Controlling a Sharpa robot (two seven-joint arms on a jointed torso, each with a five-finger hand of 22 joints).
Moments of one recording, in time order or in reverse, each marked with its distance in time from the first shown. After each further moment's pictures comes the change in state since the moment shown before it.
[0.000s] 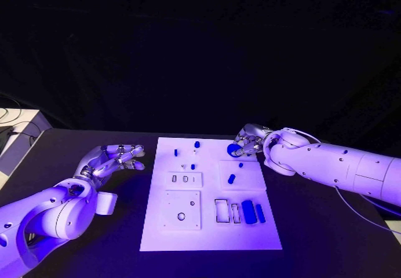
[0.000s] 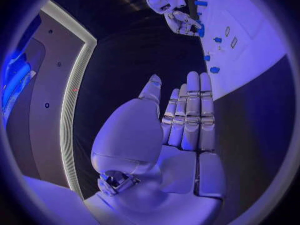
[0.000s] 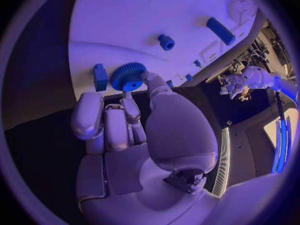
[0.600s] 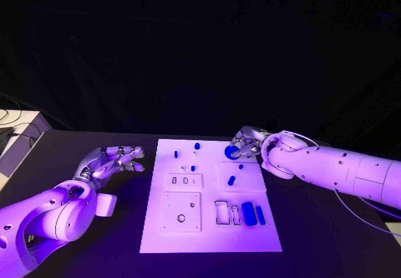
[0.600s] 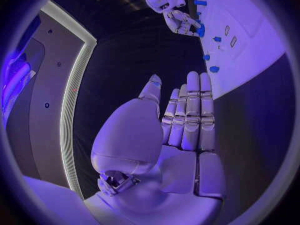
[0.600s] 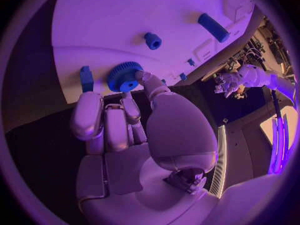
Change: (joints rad) left arm 0.000 0.001 0.000 -0.004 -0.001 0.000 -0.002; left_hand 0.000 0.000 0.003 -0.003 0.000 0.000 0.000 0.000 0.000 -0.004 0.004 0.000 0.000 0.000 0.000 0.000 0.000 0.000 0.000 0.000 0.000 -0.002; right arm -0.003 -0.003 -0.002 0.028 0.014 -0.022 0.029; right_hand -0.021 0.034 0.141 -0.124 -0.075 0.037 -0.014 -0.011 -0.001 0.003 -0.012 -0.004 0.008 0.004 -0.004 0.000 0.016 -0.005 0.000 0.000 0.006 0.001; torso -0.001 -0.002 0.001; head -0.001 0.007
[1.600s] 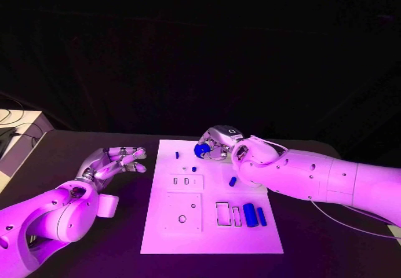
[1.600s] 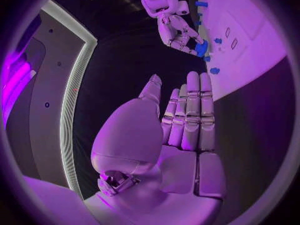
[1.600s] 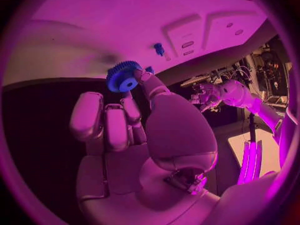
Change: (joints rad) left arm 0.000 -0.001 0.000 0.011 0.000 0.000 -0.002; left_hand 0.000 0.000 0.000 0.000 0.000 0.000 0.000 0.000 0.000 0.000 0.000 0.000 0.000 0.000 0.000 0.000 0.000 0.000 0.000 0.000 0.000 -0.001; right arm -0.007 0.155 -0.005 0.071 -0.285 -0.167 -0.035; right_hand 0.015 0.006 -0.007 -0.012 -0.042 0.023 -0.005 -0.014 -0.001 0.015 -0.007 -0.006 0.004 0.004 -0.004 0.000 0.016 -0.007 0.000 0.000 0.012 0.000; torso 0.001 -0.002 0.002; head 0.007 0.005
